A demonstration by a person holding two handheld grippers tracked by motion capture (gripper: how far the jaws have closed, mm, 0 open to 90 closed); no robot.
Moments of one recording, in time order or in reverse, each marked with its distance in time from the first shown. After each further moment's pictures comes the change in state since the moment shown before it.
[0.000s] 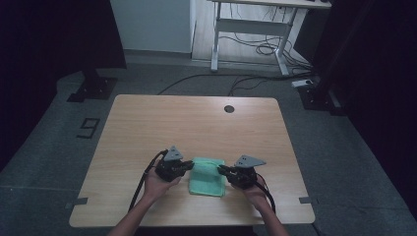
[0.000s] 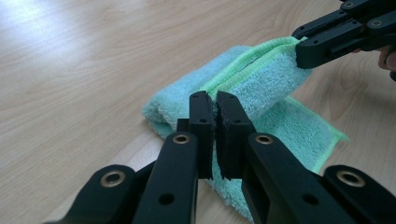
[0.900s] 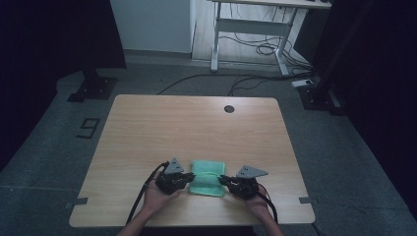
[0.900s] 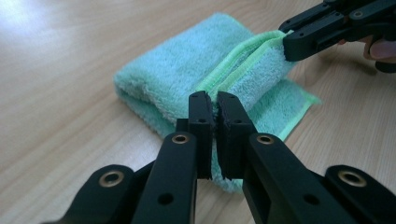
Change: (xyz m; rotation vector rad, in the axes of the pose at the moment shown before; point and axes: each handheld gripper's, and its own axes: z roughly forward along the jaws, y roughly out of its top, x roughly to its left) left arm -0.022 -0.028 0.000 0.027 -0.032 0.008; right arm 0.012 -0.029 -0.008 0.011 0.028 0.022
